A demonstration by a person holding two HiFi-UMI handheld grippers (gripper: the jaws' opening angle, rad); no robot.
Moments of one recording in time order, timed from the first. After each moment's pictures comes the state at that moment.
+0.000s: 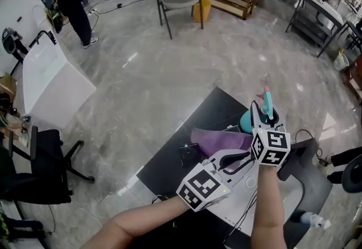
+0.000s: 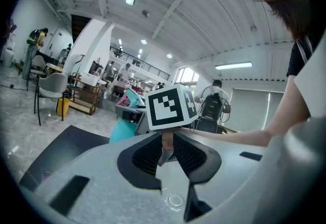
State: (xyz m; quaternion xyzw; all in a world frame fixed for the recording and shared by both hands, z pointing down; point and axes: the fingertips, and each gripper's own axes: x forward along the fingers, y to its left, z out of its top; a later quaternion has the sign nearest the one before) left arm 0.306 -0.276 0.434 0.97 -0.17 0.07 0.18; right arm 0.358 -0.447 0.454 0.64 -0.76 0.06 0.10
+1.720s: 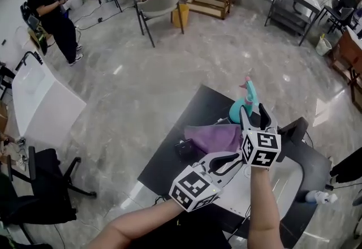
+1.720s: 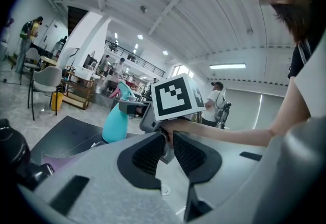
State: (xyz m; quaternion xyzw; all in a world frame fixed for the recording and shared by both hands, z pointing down) left arm 0.286 -0.234 0.435 0.97 -0.13 0.08 0.19; right arm 0.361 -0.389 0.444 0.69 -0.71 0.10 0.11
